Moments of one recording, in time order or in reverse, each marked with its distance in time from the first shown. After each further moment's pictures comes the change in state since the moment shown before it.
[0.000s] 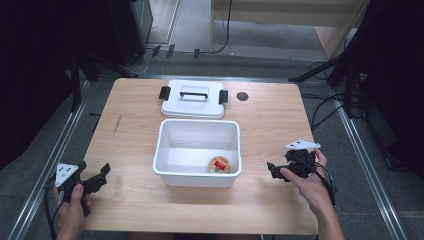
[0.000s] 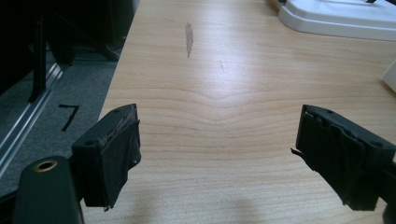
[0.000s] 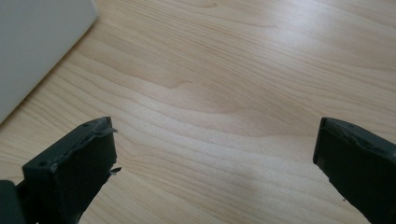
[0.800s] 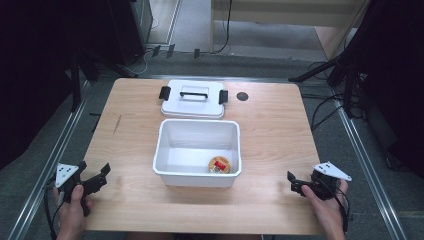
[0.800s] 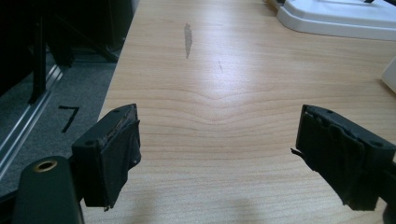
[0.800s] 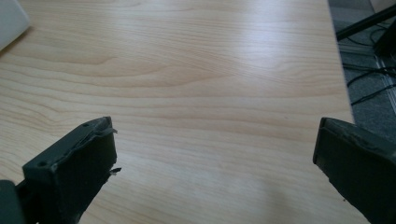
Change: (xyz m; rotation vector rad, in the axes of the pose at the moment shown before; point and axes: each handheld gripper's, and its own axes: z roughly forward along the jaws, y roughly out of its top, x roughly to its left) left arm -0.001 0.000 -0.001 -0.002 0.000 0.007; right arm -0.034 -0.079 -0.015 -0.214 -0.105 0.178
